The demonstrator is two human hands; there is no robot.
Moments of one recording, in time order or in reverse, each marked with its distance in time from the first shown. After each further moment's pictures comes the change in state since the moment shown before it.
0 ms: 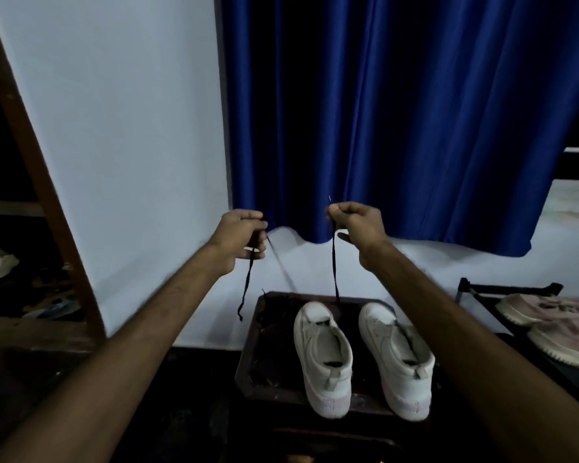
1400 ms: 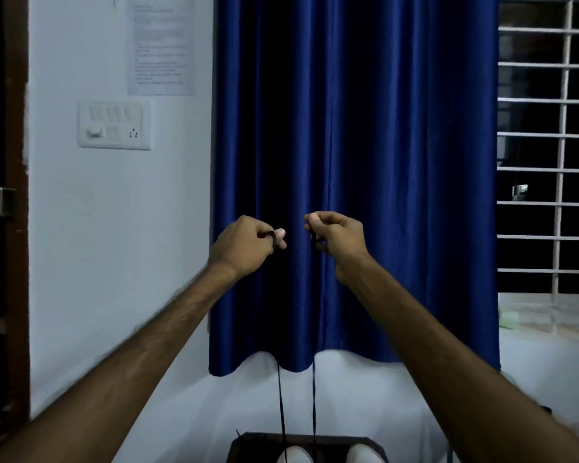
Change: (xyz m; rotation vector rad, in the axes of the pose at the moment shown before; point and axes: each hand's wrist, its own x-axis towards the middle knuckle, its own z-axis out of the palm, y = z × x) left_hand -0.002 0.190 0.040 0.679 0.164 0.753; right_hand 0.037 -0.196 -0.009 0.146 0.027 -0.306
